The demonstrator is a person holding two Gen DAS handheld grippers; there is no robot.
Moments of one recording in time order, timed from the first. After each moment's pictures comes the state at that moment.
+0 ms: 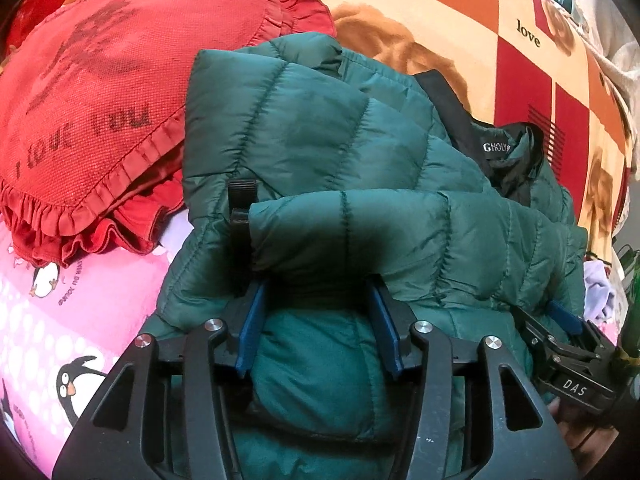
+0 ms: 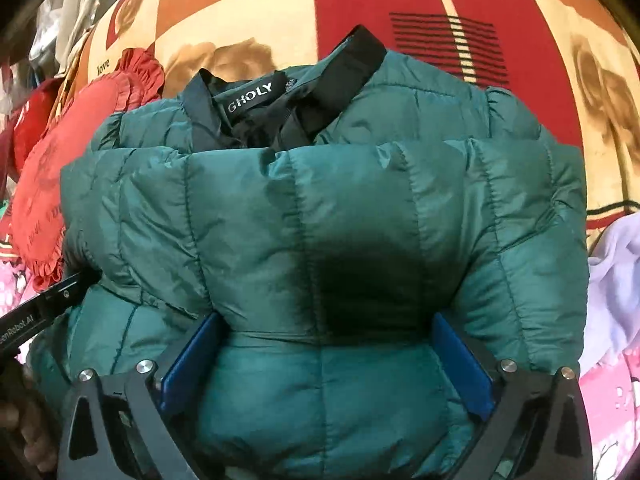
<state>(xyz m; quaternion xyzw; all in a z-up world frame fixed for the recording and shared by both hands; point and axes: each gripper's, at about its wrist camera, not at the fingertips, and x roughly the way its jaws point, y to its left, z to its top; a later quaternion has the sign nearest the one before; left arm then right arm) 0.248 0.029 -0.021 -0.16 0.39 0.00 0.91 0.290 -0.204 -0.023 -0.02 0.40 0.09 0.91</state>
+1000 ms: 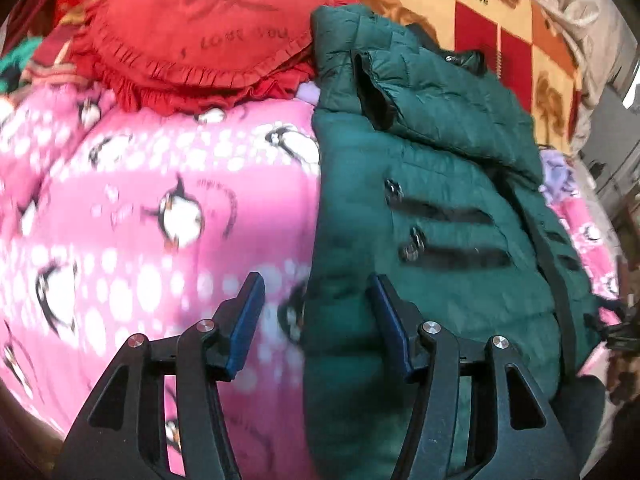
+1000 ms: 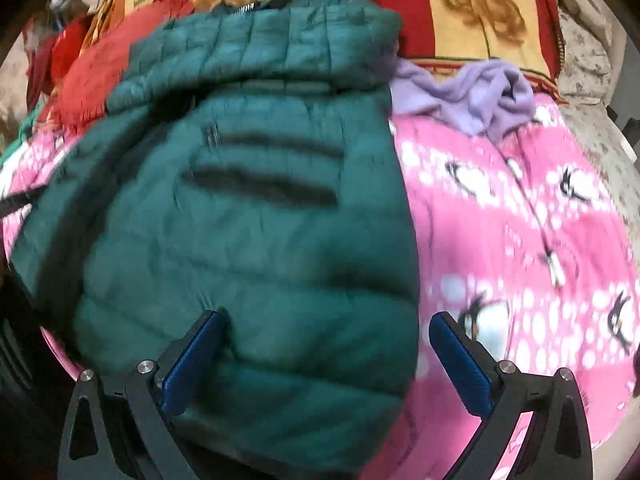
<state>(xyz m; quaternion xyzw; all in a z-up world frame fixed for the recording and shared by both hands) 0.028 0.126 -0.020 -0.12 0.46 -0.07 0.88 0.012 -0.347 -0.022 -0.07 0.50 0.07 0.86</state>
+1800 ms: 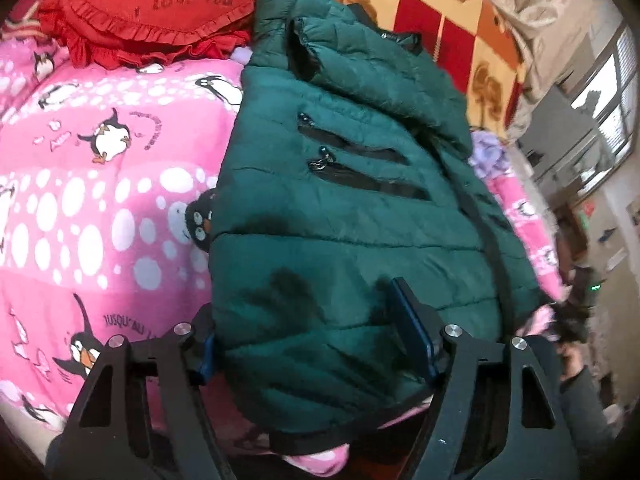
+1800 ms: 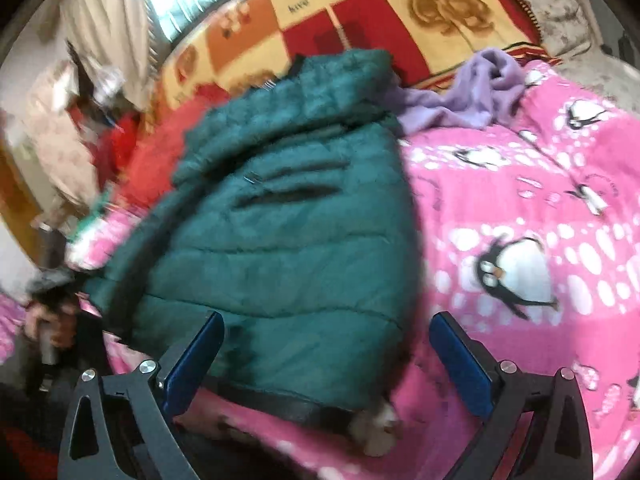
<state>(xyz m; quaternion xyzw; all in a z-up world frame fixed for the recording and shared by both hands) -0.004 0.094 -0.031 -0.16 0.47 -0.17 0.85 -0.040 -0.403 -0.040 0.12 0.37 0.21 0.90</state>
